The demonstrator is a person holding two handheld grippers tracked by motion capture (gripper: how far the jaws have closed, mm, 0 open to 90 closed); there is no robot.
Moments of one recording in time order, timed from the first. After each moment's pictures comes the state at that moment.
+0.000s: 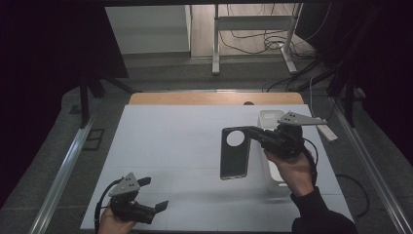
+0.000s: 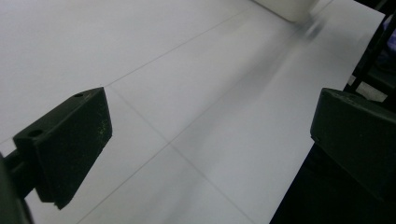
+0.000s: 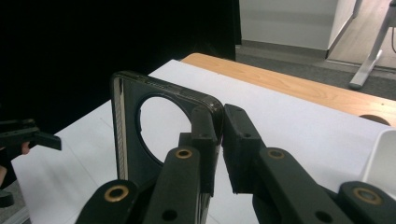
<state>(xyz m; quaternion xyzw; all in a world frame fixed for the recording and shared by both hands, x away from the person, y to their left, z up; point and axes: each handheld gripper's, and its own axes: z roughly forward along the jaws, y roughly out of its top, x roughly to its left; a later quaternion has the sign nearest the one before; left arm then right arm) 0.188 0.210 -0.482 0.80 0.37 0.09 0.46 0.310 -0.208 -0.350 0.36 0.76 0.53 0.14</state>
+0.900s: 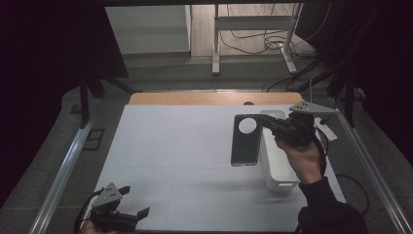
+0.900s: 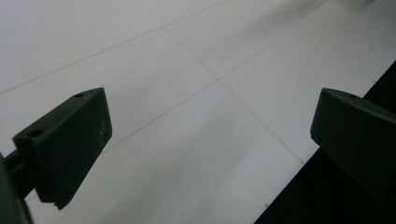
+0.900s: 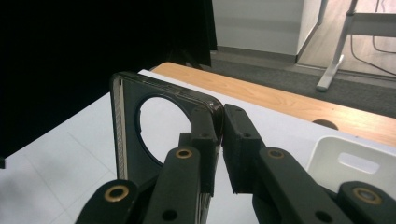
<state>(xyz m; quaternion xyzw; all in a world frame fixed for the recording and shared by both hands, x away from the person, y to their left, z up) 0.164 0.248 -0.500 0.80 0.43 0.12 0.41 0.333 -0.231 -0.338 0.38 0.74 0.52 0.18</state>
